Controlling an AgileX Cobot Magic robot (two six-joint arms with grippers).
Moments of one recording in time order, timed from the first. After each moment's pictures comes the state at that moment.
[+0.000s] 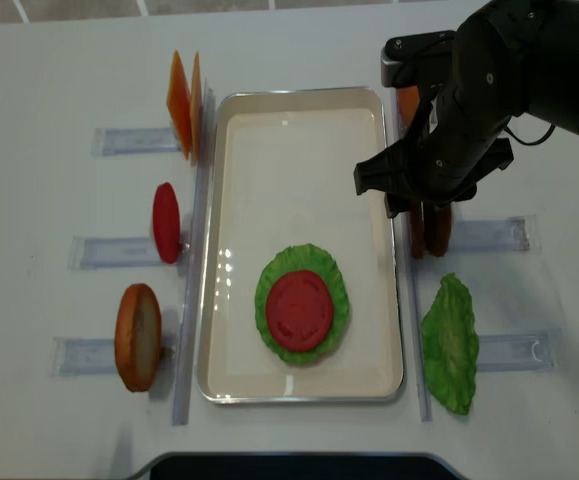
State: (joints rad) left arm -0.04 -0.02 -0.47 -0.03 1.11 0.01; right arm 0.58 1.69 -1.18 0.04 0.90 0.35
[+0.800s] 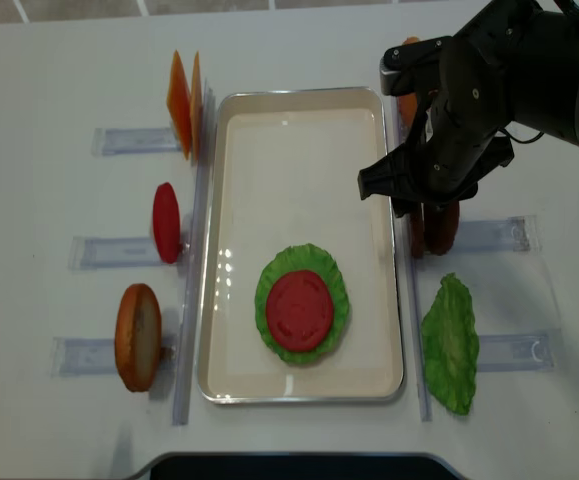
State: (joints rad) left arm -0.04 -0.02 -0.47 -0.03 1.11 0.01; right arm 0.58 1.73 -1.18 -0.05 0.88 0.40
